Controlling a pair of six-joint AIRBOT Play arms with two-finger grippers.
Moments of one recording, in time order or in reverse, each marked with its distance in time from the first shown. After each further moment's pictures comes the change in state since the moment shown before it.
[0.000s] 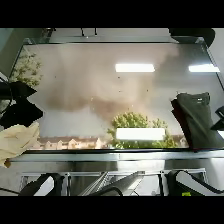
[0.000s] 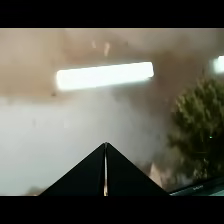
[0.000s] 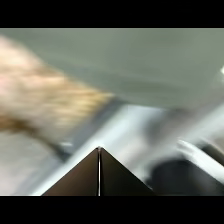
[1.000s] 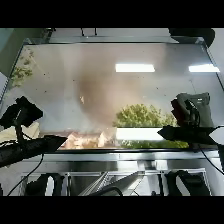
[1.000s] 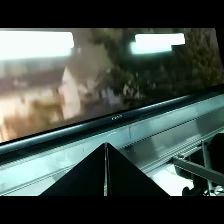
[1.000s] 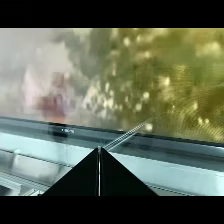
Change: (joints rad) left arm 0.000 0.655 -0.827 -0.247 -0.042 -0.062; right arm 0.638 0.580 -0.666 0.296 -0.488 -0.236
